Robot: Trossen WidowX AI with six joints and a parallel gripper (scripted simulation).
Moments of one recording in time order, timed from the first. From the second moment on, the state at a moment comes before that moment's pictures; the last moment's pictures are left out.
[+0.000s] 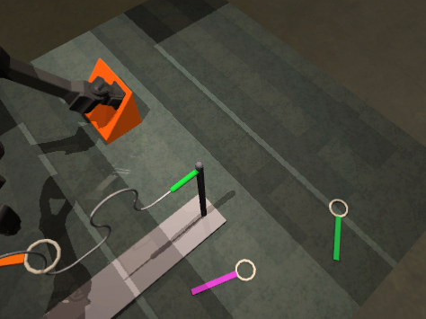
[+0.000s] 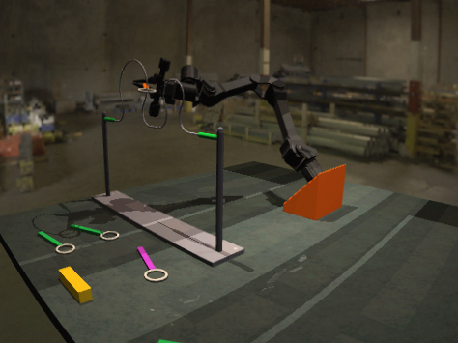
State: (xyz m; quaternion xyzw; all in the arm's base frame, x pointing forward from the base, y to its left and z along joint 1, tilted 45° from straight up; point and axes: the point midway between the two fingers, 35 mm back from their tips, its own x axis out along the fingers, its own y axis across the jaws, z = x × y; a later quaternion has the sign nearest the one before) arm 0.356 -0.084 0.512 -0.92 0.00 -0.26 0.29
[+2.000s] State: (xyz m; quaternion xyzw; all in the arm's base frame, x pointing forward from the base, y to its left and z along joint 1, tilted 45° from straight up) arm 0.358 -0.139 0.490 -0.92 0.00 -0.26 0.30
